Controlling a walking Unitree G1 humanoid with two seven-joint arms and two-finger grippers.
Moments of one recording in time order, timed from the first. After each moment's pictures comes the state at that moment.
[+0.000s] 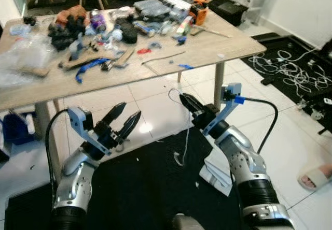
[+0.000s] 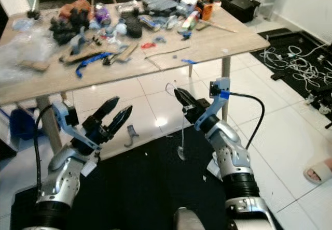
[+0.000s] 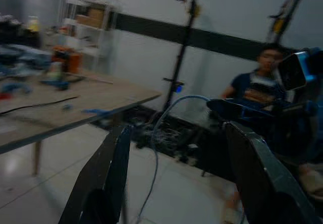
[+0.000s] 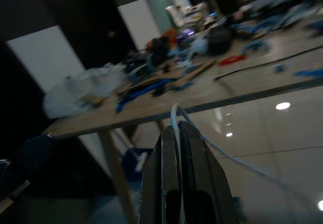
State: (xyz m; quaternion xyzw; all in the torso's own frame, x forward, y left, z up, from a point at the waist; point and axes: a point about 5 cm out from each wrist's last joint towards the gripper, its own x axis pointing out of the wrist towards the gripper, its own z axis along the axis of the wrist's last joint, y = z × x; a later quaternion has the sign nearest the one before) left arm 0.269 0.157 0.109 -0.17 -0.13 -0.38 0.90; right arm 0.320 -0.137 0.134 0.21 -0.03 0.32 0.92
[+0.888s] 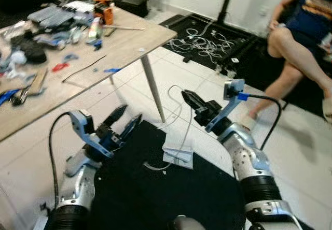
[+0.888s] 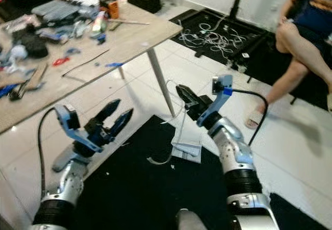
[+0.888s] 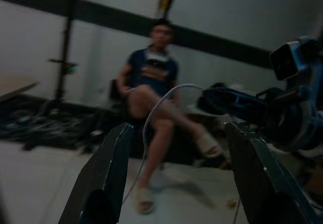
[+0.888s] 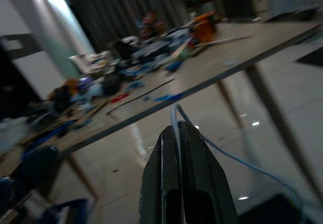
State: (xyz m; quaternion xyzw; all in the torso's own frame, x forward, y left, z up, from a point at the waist) left arm 0.269 0.158 0.103 -0.16 -0.14 -0.39 0.90; right arm 0.323 -0.139 0.139 0.22 -0.04 0.32 0.92
